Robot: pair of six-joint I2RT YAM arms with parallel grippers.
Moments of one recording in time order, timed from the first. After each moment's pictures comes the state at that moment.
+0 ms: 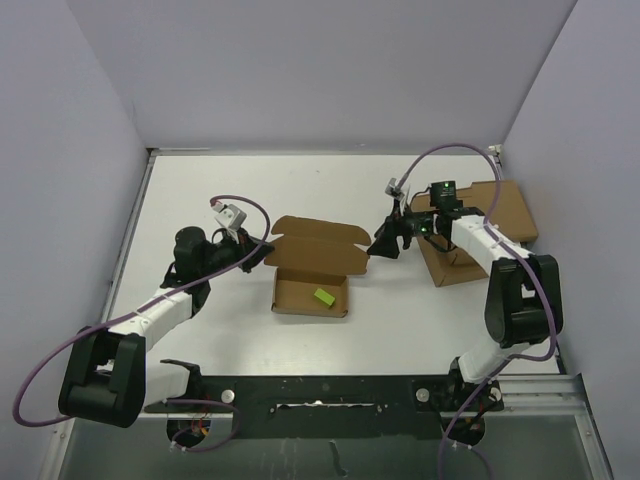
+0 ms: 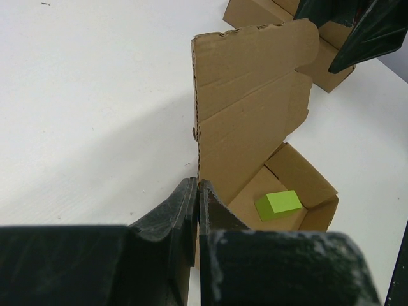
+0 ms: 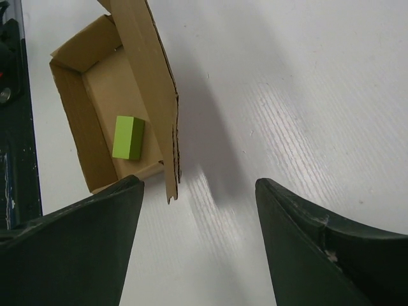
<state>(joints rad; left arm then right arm) -0.21 1.23 0.48 0.54 0.69 -0.21 0.12 1.64 1.09 -0.40 -1.04 -0.48</state>
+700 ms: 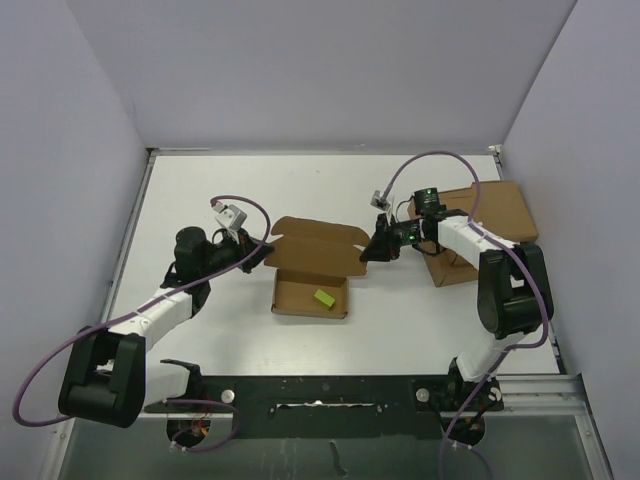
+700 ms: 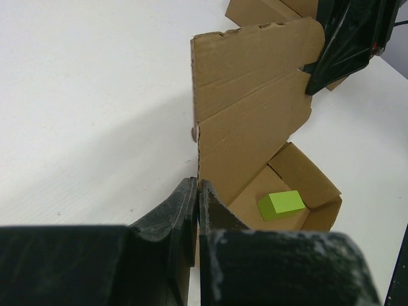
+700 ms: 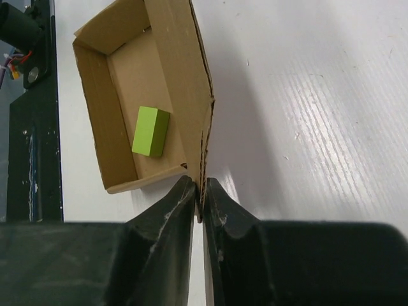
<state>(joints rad) -0.22 1.23 0.48 0.53 0.68 -0.20 0.20 1.72 1.08 -0.43 -1.09 -0.51</state>
